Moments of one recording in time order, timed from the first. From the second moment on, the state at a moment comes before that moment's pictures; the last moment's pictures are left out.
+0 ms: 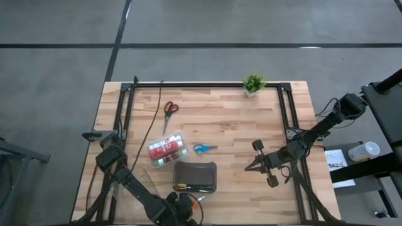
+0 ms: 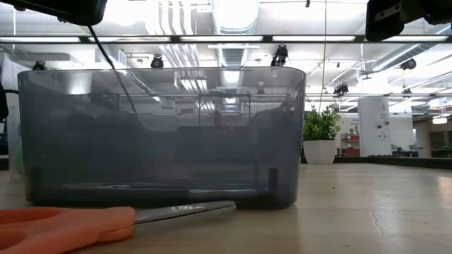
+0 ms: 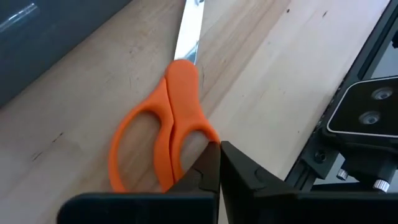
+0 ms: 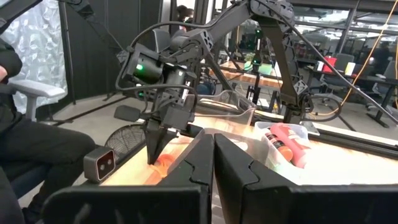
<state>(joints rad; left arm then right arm) -0.80 2.22 1.56 -0.54 -0.35 -1.49 0.62 1.06 0.22 0.87 0.29 -0.09</state>
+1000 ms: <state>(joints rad) -0.80 2.13 1.67 -0.63 -0.50 -1.29 0.62 1.06 0.22 0.86 0.29 -0.09</state>
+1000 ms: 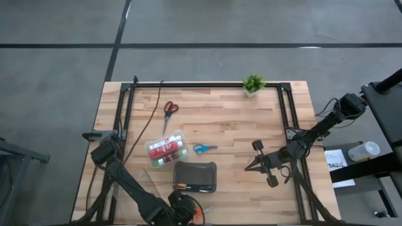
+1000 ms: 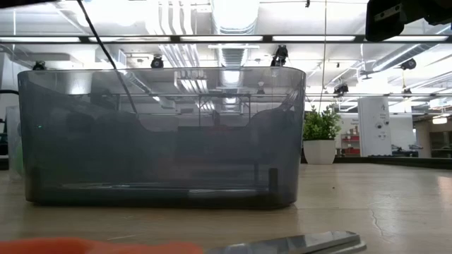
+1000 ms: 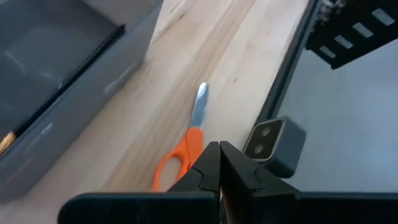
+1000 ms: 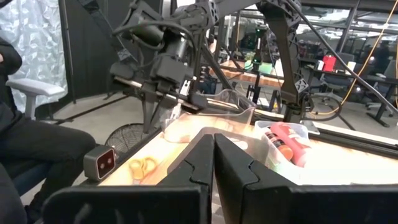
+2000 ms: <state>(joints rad) -0.81 2.13 1.40 -0.40 -0.39 -1.41 0.62 1.06 0.22 0.86 0.29 -0.09</state>
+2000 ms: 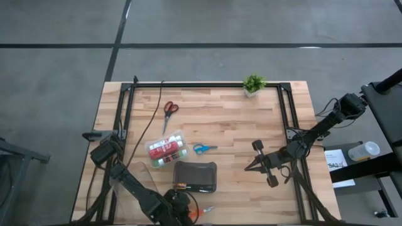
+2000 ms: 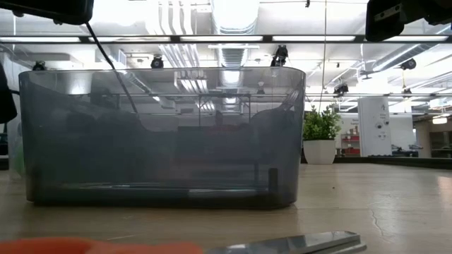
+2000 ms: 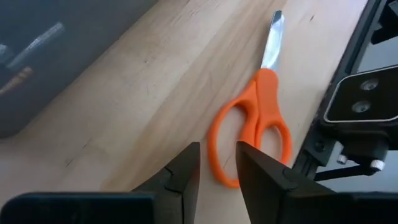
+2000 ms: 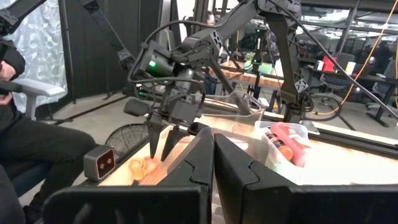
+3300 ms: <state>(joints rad) -0.80 2.16 1.40 -0.32 -0.39 -1.45 0.62 1.06 0.22 0.86 0.29 -0.09</state>
